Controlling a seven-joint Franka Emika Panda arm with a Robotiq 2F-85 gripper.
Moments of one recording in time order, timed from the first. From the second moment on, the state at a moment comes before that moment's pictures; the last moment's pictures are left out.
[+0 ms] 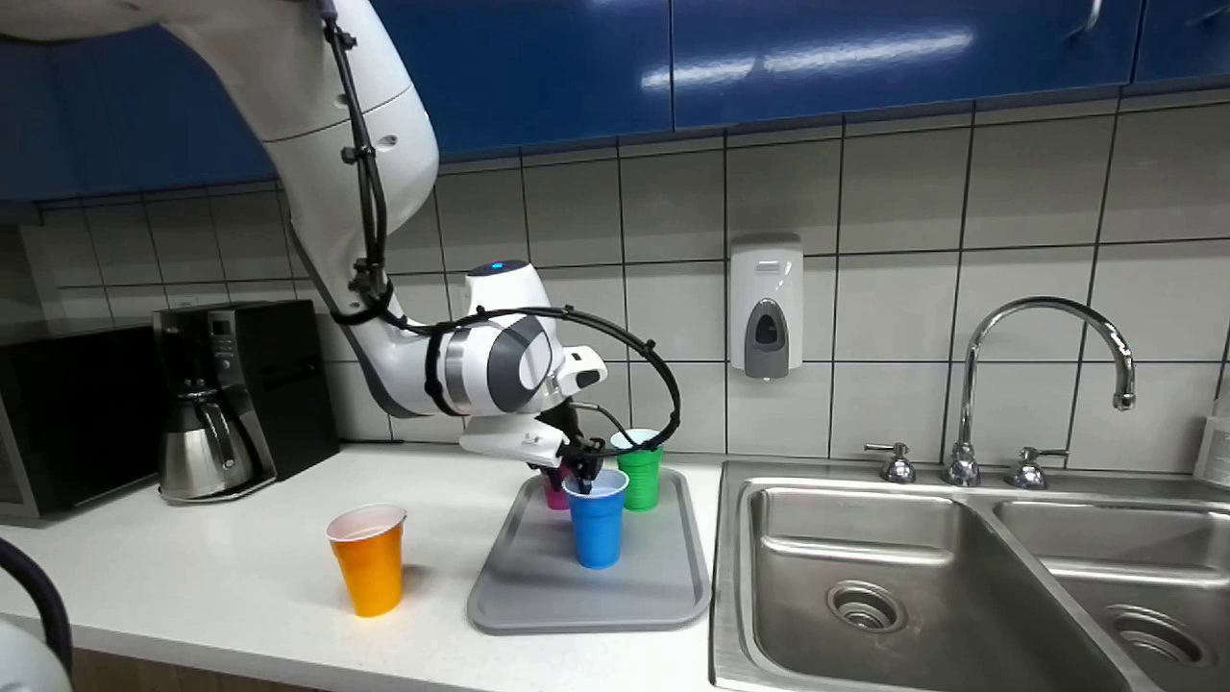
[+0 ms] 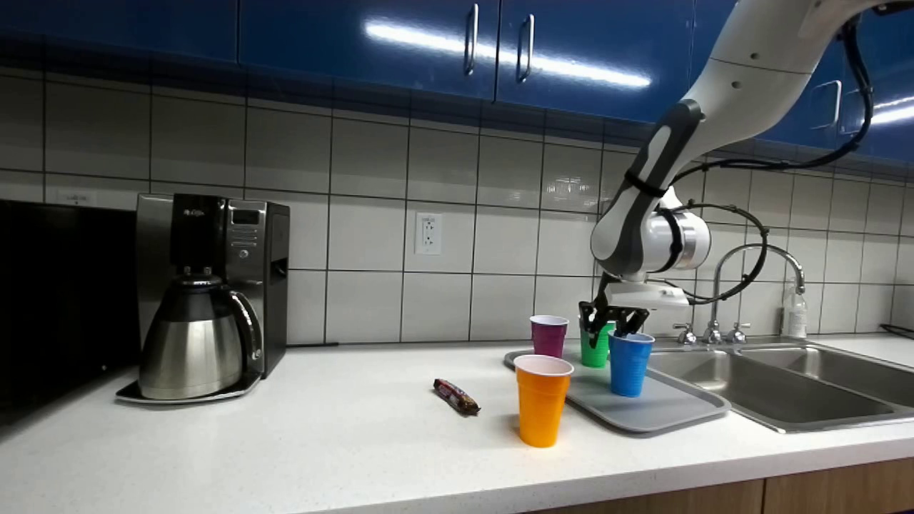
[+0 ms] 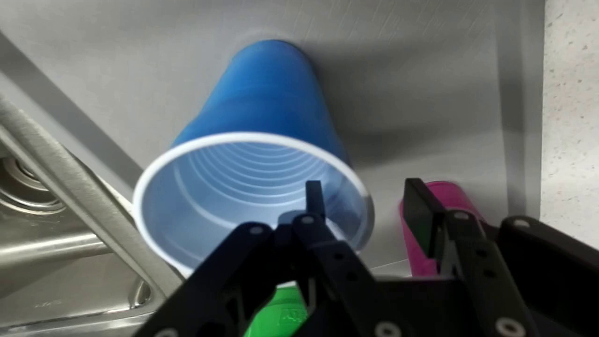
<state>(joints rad) -0.01 0.27 -0.10 -2.33 -0.05 2.97 0.12</state>
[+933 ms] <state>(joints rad) 0.00 0.26 -0.12 -2.31 -0.05 2.97 0.12</state>
